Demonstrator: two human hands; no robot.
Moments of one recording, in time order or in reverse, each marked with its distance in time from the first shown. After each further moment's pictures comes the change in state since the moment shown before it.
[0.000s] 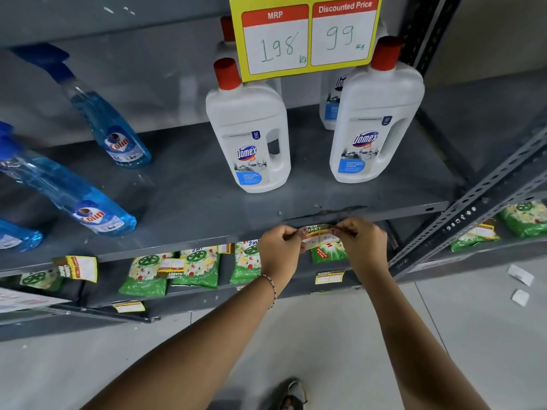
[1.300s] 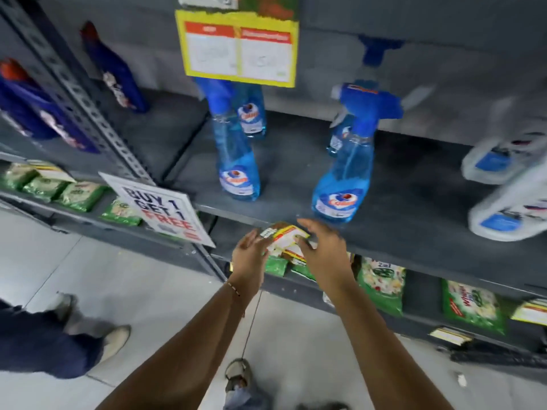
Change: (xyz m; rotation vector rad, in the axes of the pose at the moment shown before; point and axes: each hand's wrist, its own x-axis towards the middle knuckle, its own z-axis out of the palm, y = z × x) left_hand 0.051 -0.131 -0.411 -0.876 0.422 -0.452; right_hand -0.140 -0.300 0.305 -0.039 -0.497 -0.362
